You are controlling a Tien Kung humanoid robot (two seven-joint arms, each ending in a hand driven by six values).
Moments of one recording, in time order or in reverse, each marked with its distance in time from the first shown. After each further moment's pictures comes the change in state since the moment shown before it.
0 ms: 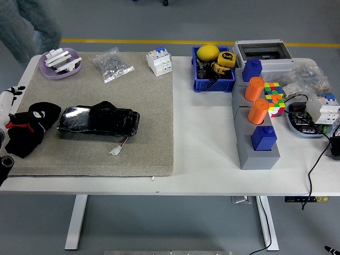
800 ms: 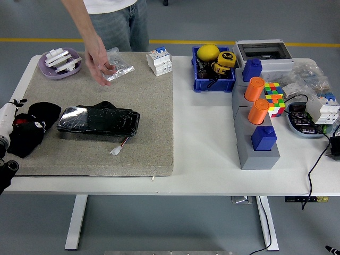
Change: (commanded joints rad) left arm -0.075 -0.009 0.129 0.188 -0.106 0.080 -0.064; right arm 0.004 -0.005 0.011 0.003 -0.017 -0.002 -0.005
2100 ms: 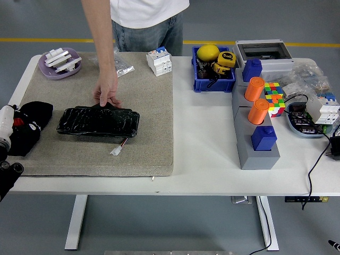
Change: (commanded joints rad) left arm -0.020 -0.005 0.063 0.069 0.021 0.099 0.016; right arm 0.012 -0.006 -0.077 -0.008 0.112 -0.002 0.052
